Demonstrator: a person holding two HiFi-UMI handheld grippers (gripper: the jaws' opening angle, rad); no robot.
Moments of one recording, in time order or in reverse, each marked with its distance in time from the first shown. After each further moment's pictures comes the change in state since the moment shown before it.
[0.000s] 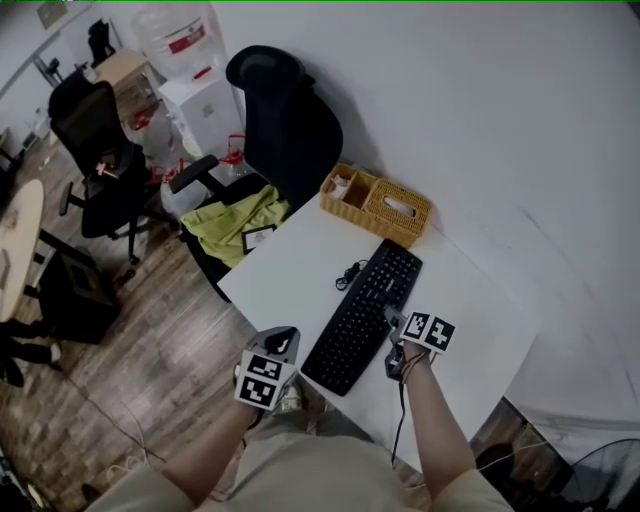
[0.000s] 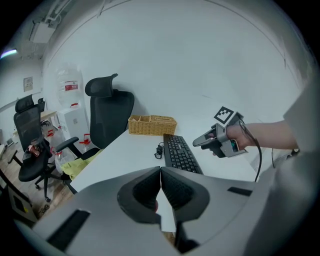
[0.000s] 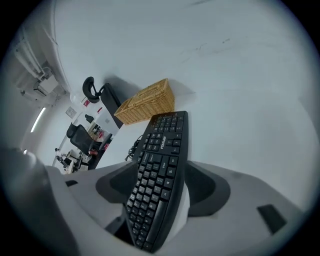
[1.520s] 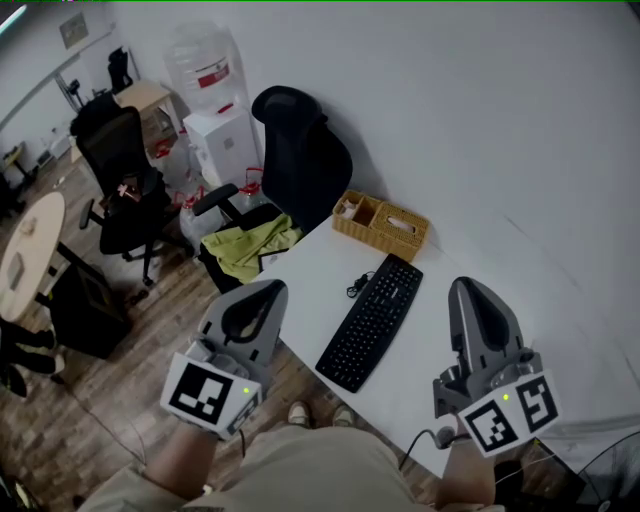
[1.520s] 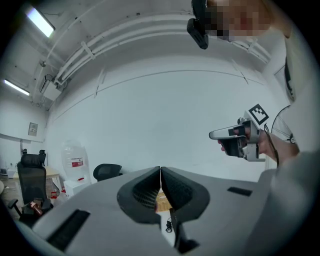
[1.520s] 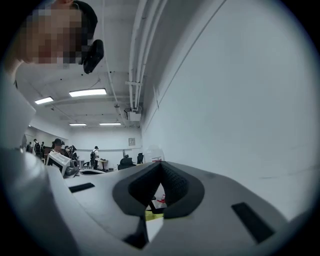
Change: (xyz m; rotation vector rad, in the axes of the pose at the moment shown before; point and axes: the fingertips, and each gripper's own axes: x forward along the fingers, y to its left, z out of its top) left arm -0.260 -0.045 0.215 0.235 -0.673 0.051; right arm -0.412 0.242 0.080 -0.623 -0.829 0.510
